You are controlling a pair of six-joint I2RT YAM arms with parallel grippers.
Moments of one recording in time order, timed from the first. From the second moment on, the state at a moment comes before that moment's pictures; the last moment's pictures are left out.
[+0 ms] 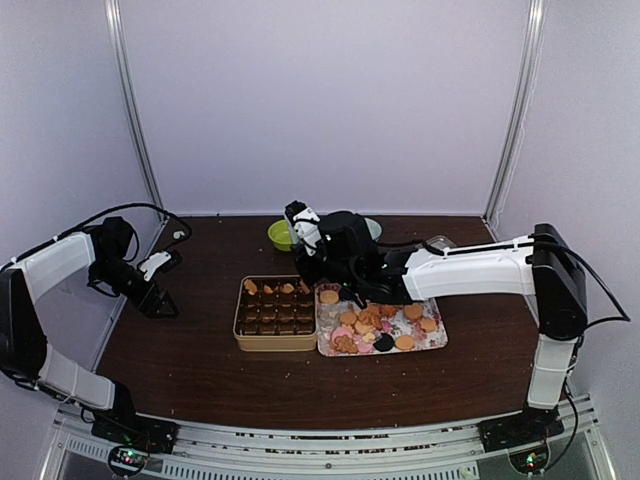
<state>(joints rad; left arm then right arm) 0.07 1.35 0.96 -0.97 0.44 0.67 1.02 1.91 1.39 0.20 0.37 -0.04</state>
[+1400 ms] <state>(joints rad) 0.07 1.36 0.98 -0.97 0.44 0.68 0.92 1.16 0.60 0.01 0.73 0.30</state>
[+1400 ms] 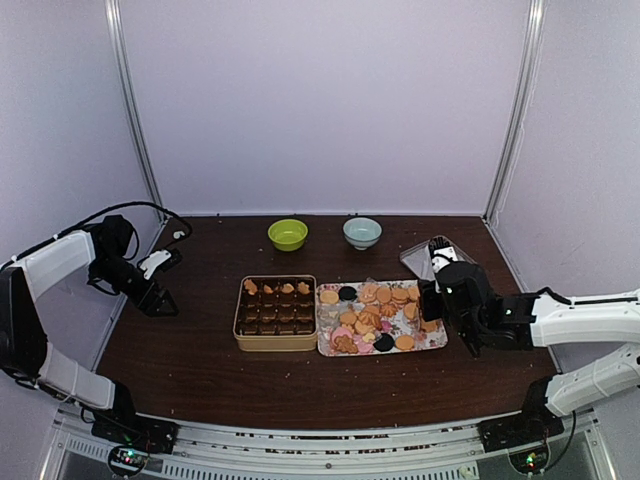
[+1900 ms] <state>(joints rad) 0.07 1.36 0.98 -0.97 0.44 0.68 0.88 1.21 0.59 0.08 0.72 0.33</state>
